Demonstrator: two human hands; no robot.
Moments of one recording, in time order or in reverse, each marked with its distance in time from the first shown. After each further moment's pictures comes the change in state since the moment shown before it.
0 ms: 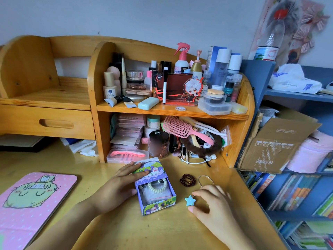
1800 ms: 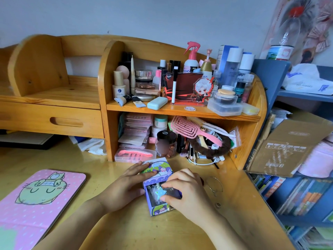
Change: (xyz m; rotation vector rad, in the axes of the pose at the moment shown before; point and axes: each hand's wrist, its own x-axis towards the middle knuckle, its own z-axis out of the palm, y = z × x) left_hand 0.000 0.003 -0.004 -0.023 -0.055 -0.016; right_hand 0.047 -0.080 0.014 0.263 -0.042 -0.295
